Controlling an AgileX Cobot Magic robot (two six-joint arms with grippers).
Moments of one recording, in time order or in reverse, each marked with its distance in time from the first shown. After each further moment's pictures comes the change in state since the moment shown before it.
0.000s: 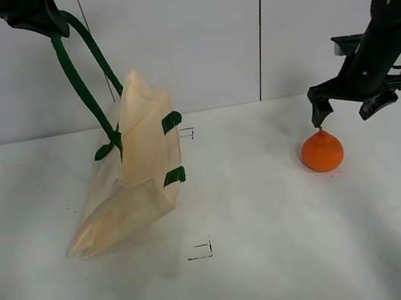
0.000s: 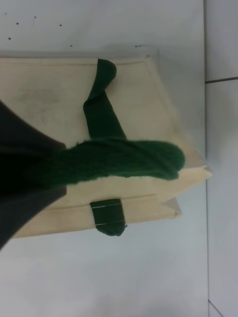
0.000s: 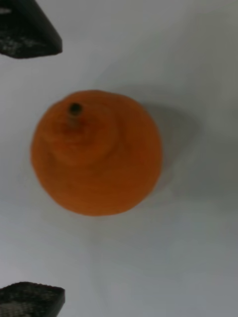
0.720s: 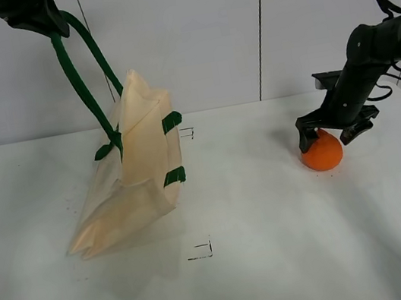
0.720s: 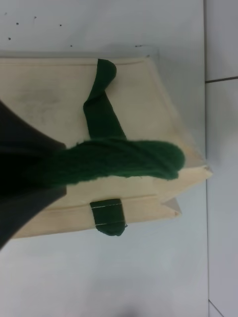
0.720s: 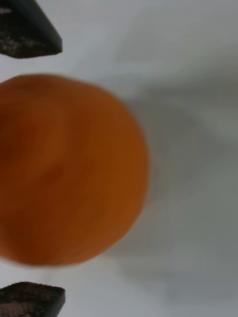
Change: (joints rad) left arm 0.000 0.000 0.000 0.000 0.000 0.001; right arm 0.000 0.171 -0.020 0.088 -0.074 -0.153
